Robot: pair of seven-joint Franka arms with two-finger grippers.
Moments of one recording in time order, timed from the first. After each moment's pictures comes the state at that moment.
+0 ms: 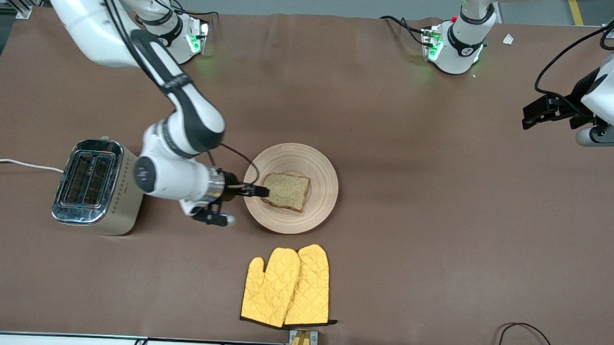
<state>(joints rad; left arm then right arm) 0.00 0.03 -0.13 -1.50 0.01 1.44 -0.16 0.08 0.59 0.34 -1.53 0.33 2.02 0.38</state>
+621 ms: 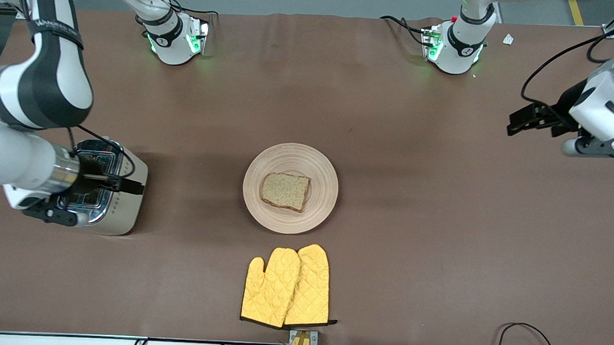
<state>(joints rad) 0.00 0.09 -0.13 -1.50 -0.11 1.48 -0.16 0.06 0.40 0.03 -1.33 0.12 1.63 0.26</state>
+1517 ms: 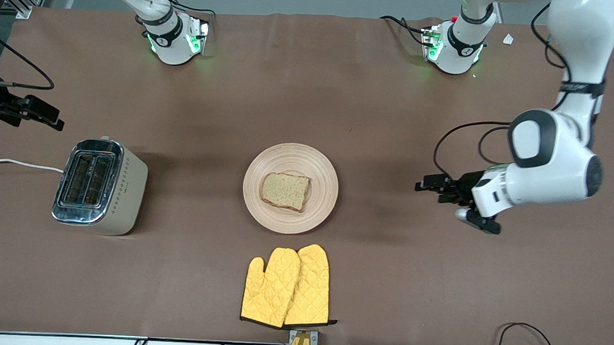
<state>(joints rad) -0.02 0.42 -0.19 -1.77 -0.63 2.06 0.39 0.06 0.02 -0.11 -1.57 0.02 1.55 0.03</state>
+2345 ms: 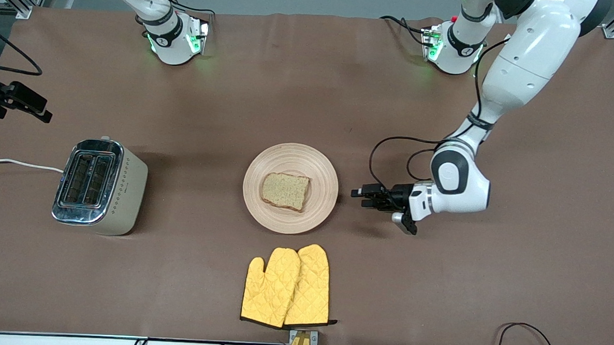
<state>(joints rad) -0.09 0.74 -0.31 -1.78 -1.25 2.27 0.85 0.06 0.00 -0.11 -1.53 0.02 1.56 0.03</state>
